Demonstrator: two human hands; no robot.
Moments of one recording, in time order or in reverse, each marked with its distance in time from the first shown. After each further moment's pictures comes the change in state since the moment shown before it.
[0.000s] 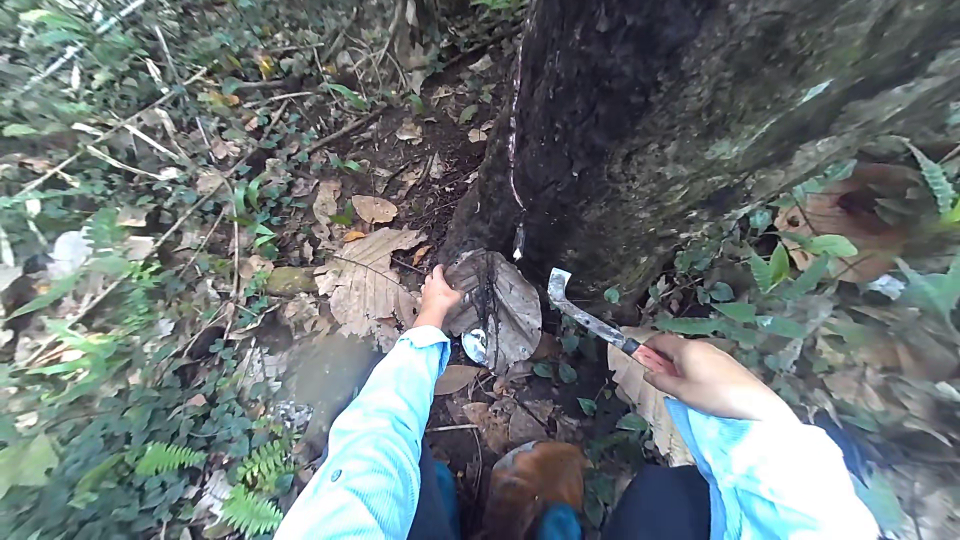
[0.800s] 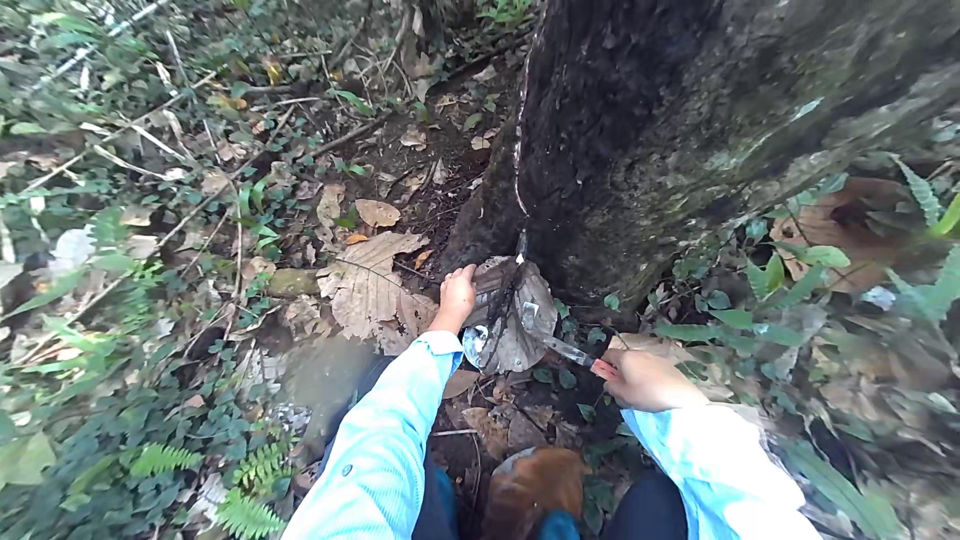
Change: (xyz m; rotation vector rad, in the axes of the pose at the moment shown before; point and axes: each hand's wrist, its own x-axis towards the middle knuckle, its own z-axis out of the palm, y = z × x) left_hand -0.014 0.027 0.012 0.137 0.045 0.341; right_hand 0.030 -0.041 0.027 -0.195 -0.258 0.098
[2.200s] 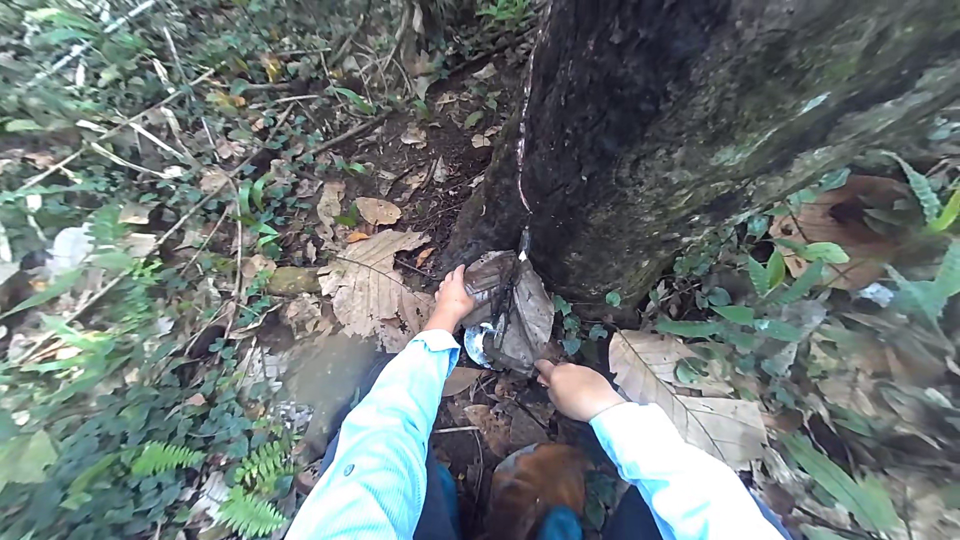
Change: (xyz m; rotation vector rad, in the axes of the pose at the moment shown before) left_hand 0.001 -0.020 0.001 -0.054 -0.111 -0.138; right_hand 0.019 -0.080 0.041 -0.114 -0.098 -0.101
